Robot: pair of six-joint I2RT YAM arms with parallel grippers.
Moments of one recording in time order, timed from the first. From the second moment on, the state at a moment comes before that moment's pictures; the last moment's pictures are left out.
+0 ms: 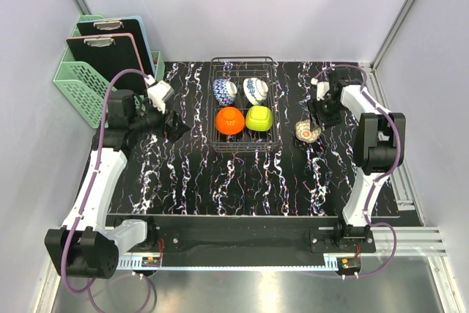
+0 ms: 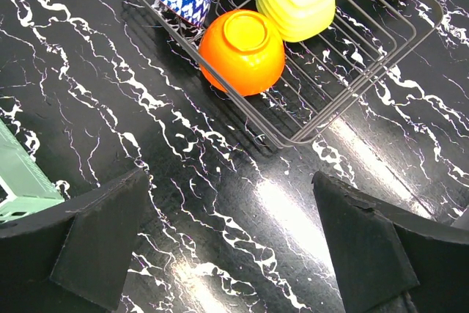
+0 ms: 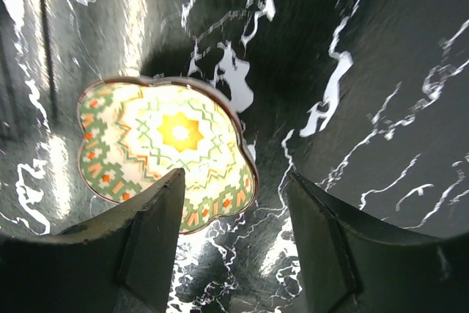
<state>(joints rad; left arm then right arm) -0.04 1.08 1.00 -0.48 0.64 0.28 0.01 1.99 1.53 -0.81 -0.21 -0.23</state>
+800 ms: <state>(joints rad) -0.16 1.11 1.02 -0.48 0.60 0.28 0.01 2.01 1.49 -0.81 -0.25 -0.20</state>
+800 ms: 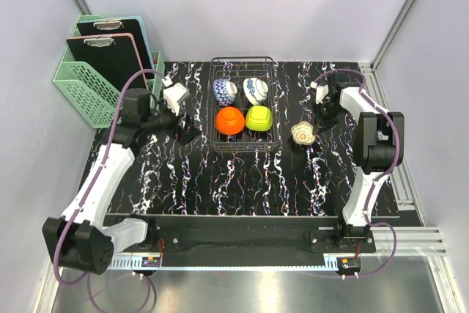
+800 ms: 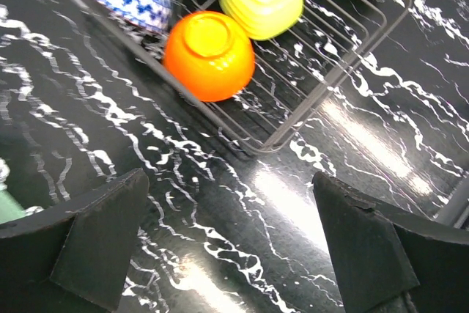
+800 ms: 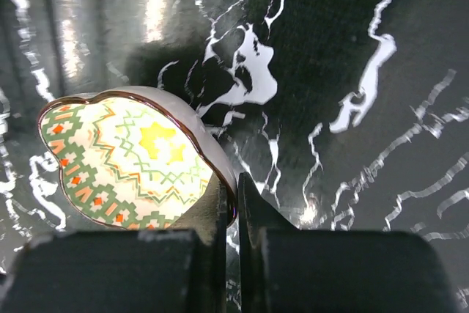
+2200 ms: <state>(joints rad) -0.52 1.72 1.60 -0.45 0.60 -0.05 0.53 1.77 1.92 -0.99 0.04 -0.23</state>
